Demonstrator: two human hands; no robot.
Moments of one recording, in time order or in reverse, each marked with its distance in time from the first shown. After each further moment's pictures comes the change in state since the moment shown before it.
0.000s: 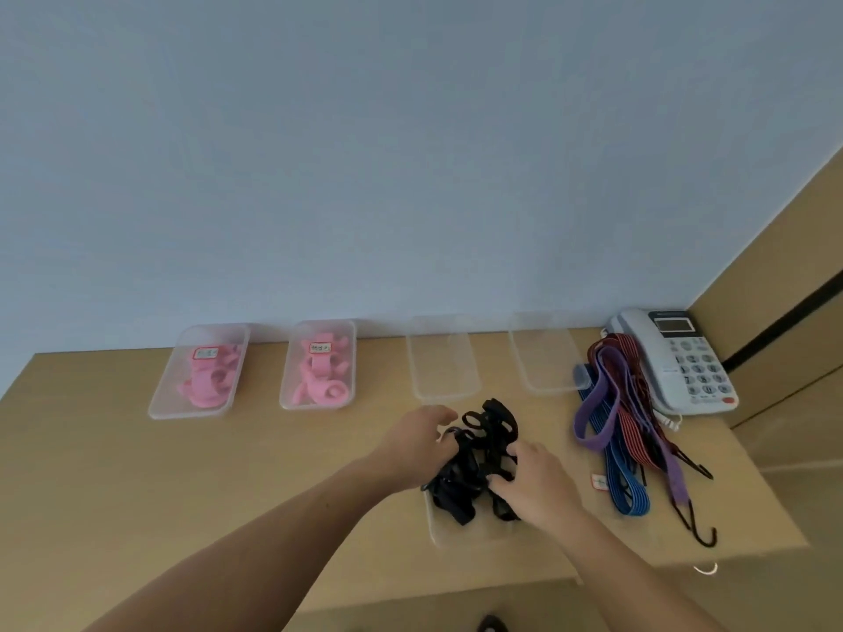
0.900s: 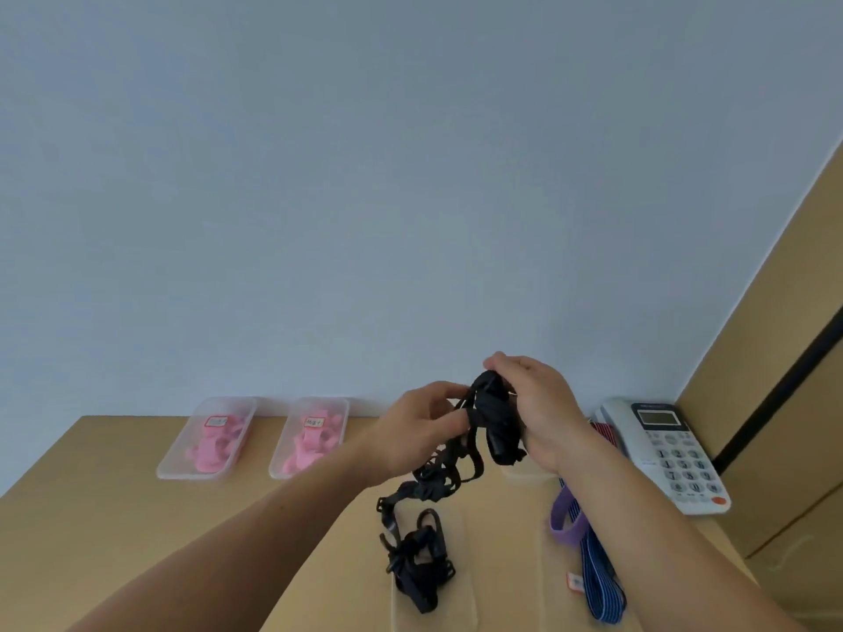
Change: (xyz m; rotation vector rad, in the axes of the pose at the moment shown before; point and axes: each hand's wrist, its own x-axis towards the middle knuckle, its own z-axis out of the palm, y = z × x) left_hand -0.025 0.136 -0.065 -0.489 0.126 0.213; right_hand -0.019 -0.064 -0.199 1.217 0.032 -0.253
